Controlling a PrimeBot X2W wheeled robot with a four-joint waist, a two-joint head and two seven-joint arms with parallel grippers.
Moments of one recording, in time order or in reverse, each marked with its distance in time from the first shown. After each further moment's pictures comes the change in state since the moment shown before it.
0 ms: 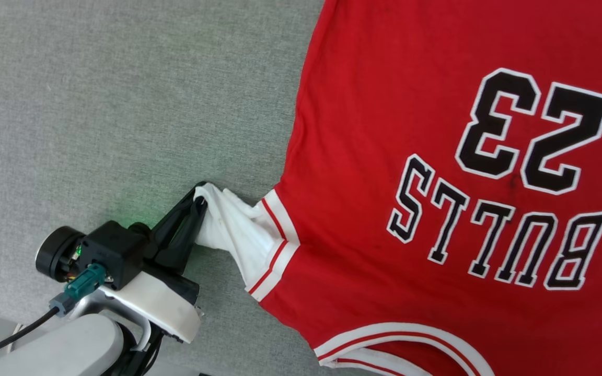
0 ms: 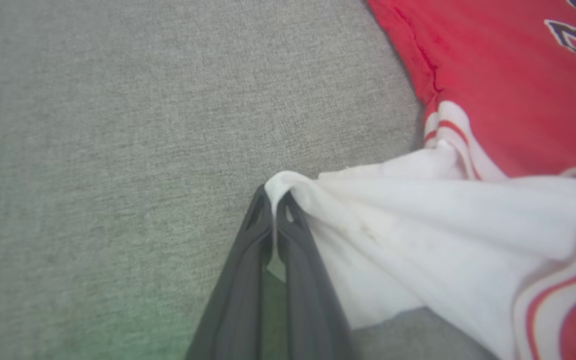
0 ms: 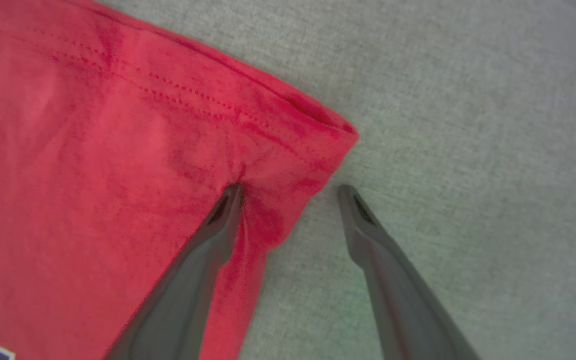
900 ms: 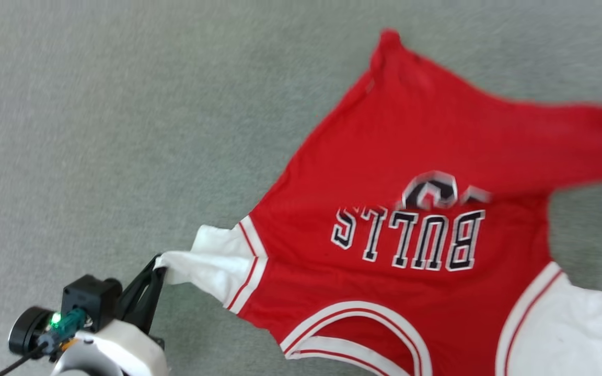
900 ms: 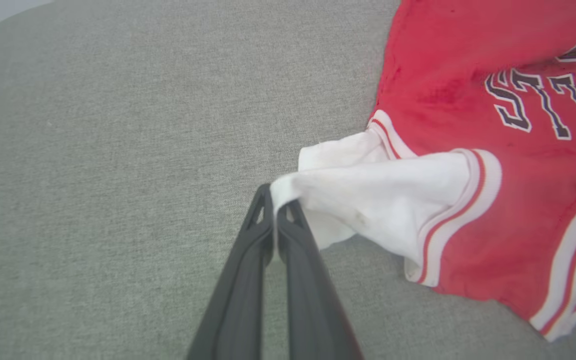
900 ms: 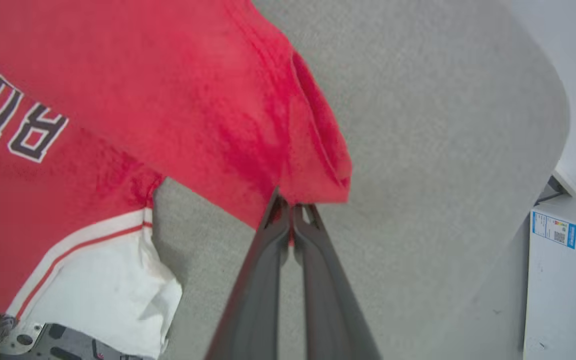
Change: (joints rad) left arm 0.201 0.053 0.021 0.045 -0.093 0.037 -0.005; right arm 0.430 -0.309 0.236 -0.370 0.308 0.000 -0.225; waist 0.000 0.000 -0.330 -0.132
